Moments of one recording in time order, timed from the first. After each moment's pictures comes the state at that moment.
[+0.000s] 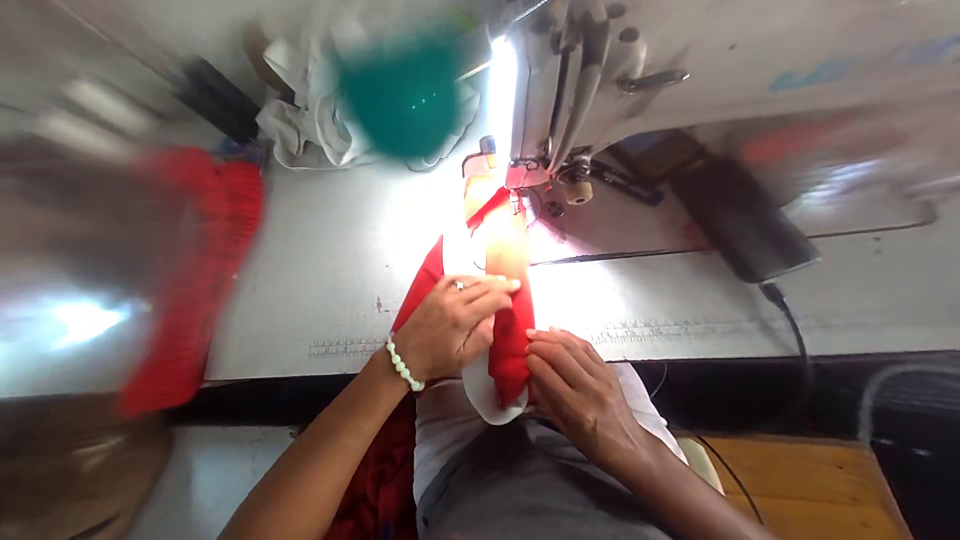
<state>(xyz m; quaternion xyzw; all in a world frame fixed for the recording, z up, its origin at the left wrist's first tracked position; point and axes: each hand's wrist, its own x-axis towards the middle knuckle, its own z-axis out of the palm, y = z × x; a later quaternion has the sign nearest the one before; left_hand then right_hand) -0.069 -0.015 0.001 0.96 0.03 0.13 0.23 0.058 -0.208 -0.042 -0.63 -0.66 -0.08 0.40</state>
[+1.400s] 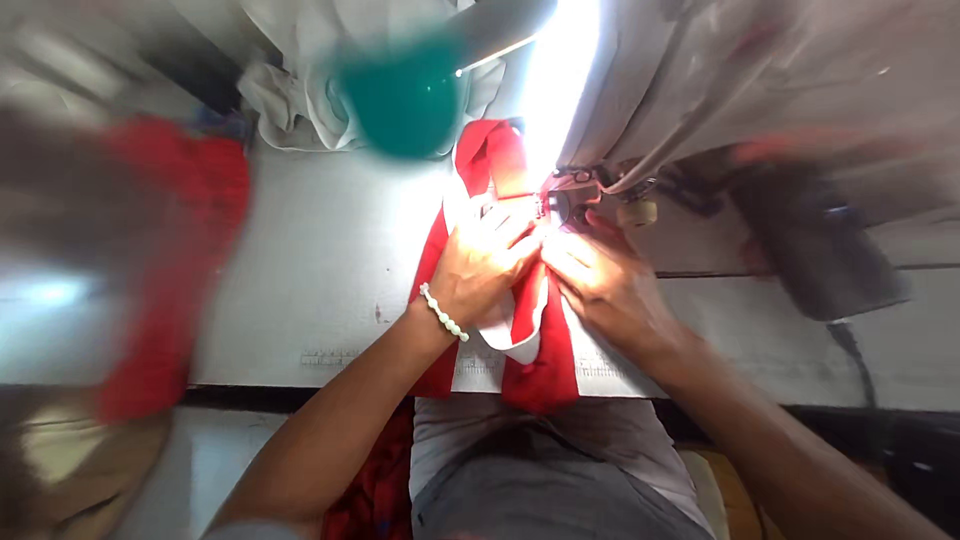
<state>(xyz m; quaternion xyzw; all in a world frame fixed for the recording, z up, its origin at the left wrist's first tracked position) -0.003 0.027 -0.001 0.98 0.07 0.19 0.04 0.142 -0.112 -0.024 -0.66 -0.69 -0.06 0.31</state>
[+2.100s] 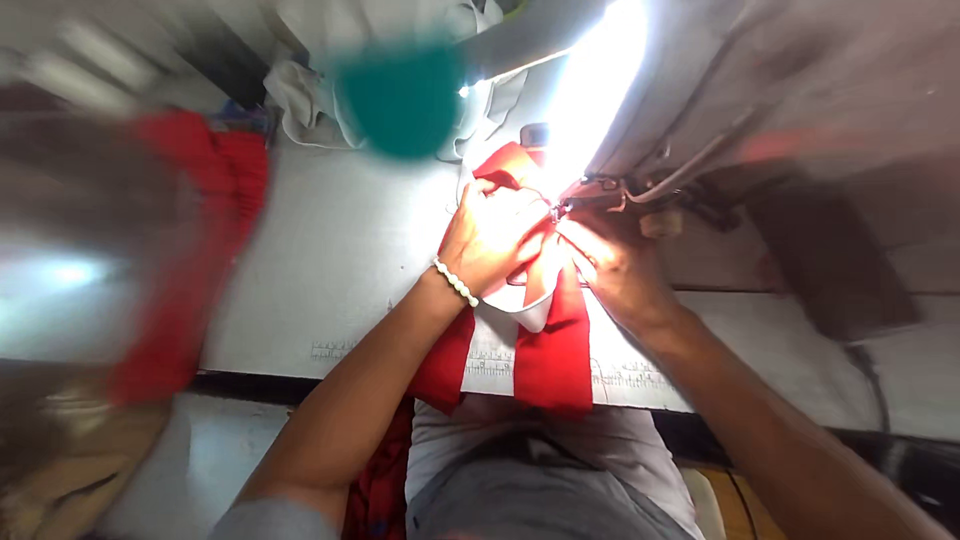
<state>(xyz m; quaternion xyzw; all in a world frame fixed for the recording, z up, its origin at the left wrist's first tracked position) 0.012 0.053 -0.004 0.97 0.13 0.20 0.06 0.156 -0.088 -0.035 -0.69 -0.63 -0.04 0.34</state>
